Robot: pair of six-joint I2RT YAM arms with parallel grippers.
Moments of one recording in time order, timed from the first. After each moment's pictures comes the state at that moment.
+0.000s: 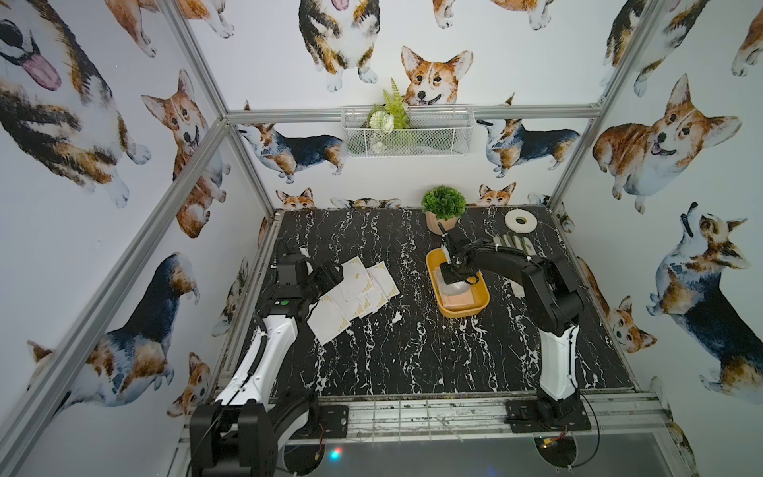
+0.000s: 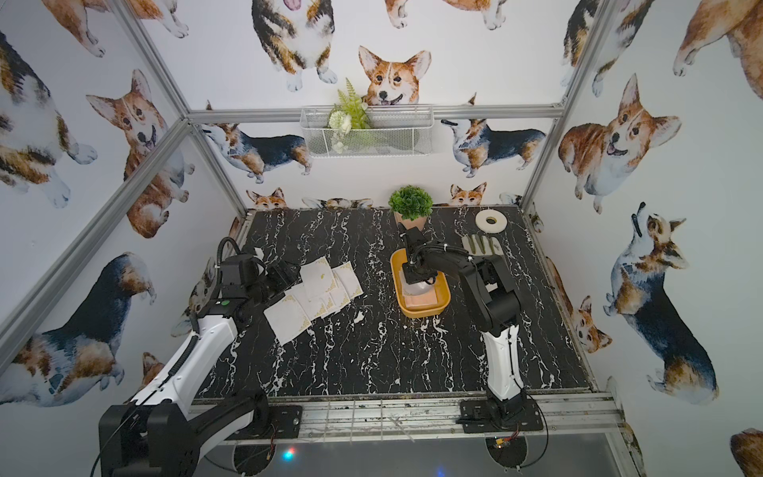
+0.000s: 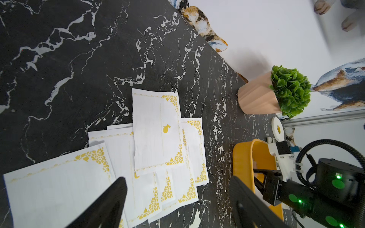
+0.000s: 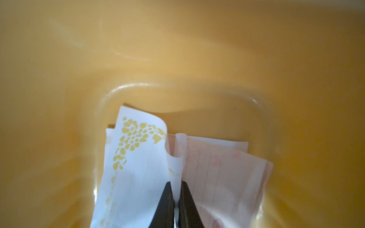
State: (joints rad) left arm -0.02 1.10 0.72 -0.27 0.25 -0.67; right arm 0.52 2.03 1.44 -0.66 0.09 0.21
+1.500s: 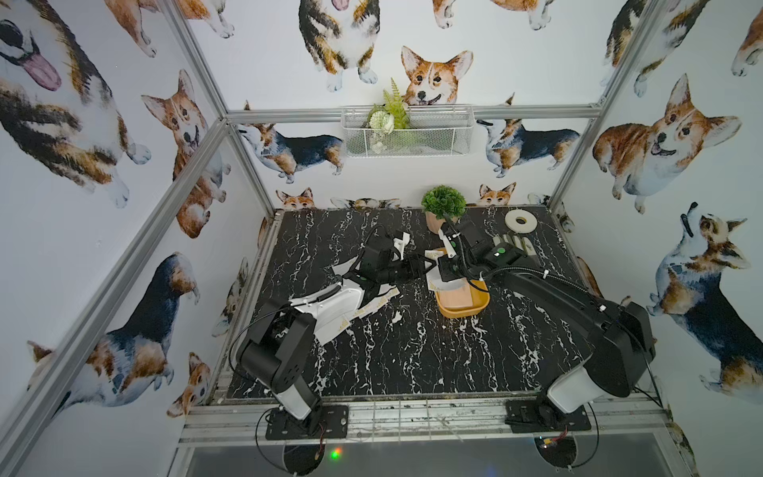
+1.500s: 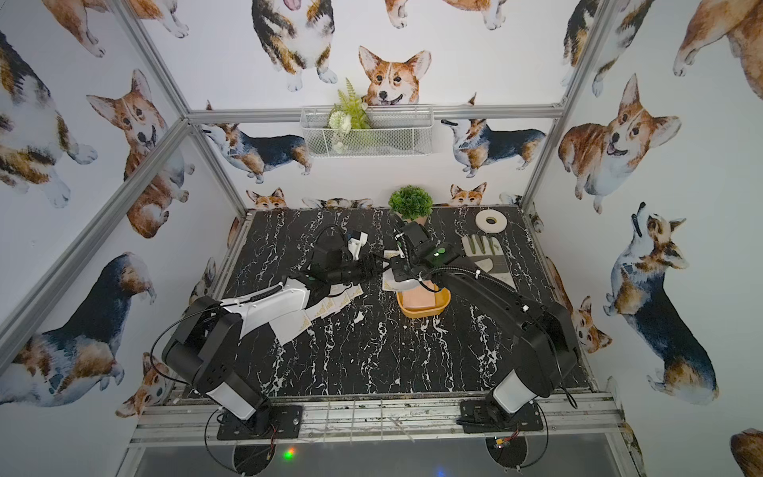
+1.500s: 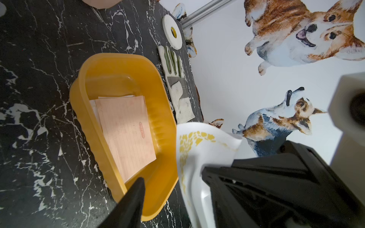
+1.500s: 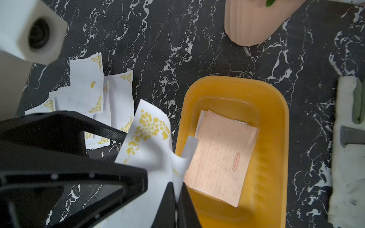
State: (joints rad) left arm -0.58 1.65 0.98 0.26 0.56 -0.93; right arm 0.71 1.56 1.36 -0.70 0.10 0.34
